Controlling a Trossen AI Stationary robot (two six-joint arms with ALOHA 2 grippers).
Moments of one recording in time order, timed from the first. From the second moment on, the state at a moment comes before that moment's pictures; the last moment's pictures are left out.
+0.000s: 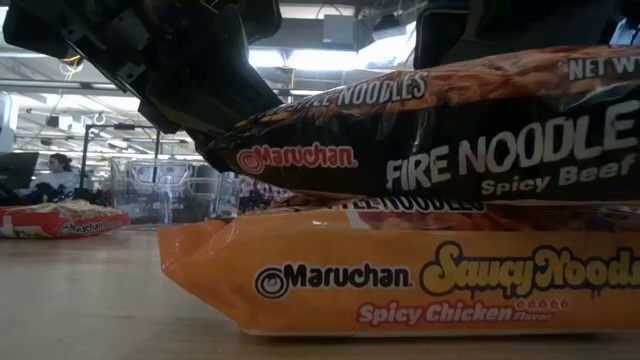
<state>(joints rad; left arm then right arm) -0.51 1.84 0.87 0.43 -0.35 -0.46 0.50 1.81 0.80 0.53 0.01 0.96</state>
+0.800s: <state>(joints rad) -0.47 1.49 0.87 0.03 -0.41 -0.18 0.36 1.48 0.82 0.28 0.04 0.47</state>
